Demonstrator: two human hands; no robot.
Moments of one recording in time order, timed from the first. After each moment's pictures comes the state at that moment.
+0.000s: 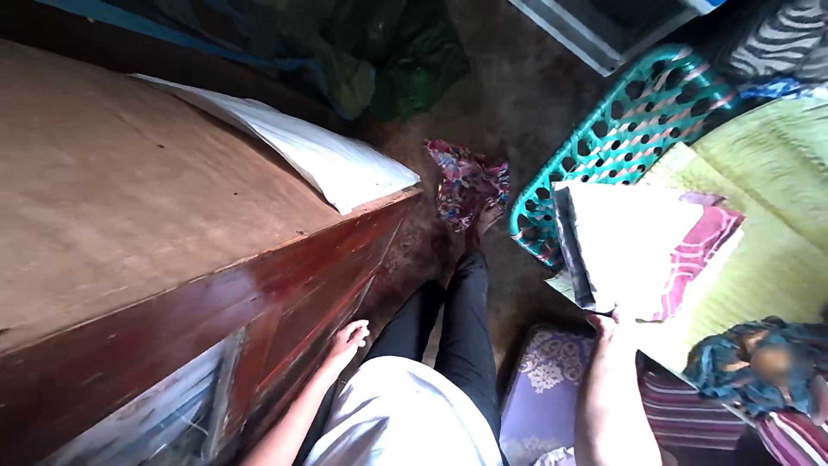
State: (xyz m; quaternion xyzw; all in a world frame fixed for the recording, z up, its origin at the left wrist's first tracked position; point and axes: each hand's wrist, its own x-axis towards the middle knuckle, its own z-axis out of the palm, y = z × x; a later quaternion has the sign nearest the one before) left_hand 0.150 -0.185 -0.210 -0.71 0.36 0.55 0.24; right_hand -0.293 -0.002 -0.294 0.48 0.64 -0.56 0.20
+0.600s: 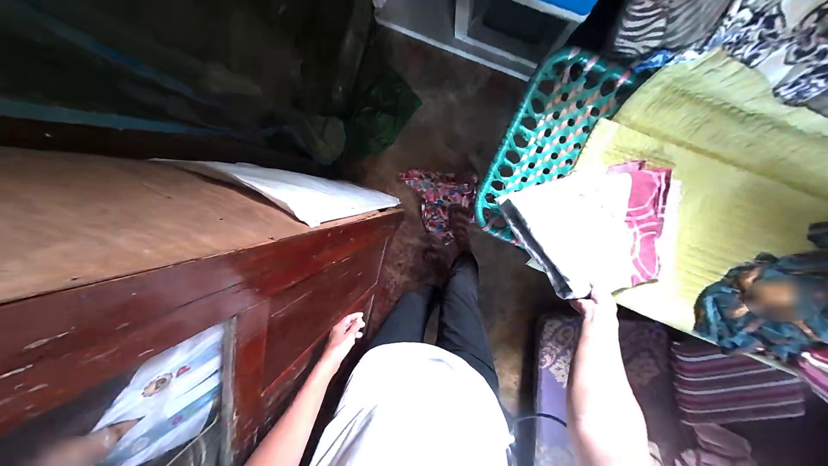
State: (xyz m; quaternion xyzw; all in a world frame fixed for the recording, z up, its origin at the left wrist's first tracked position) left_hand 0.114 -0.205 -0.200 -0.69 0.46 0.52 0.21; right_hand -0.293 0.032 -0.264 0.50 0.64 -0.54 0.24
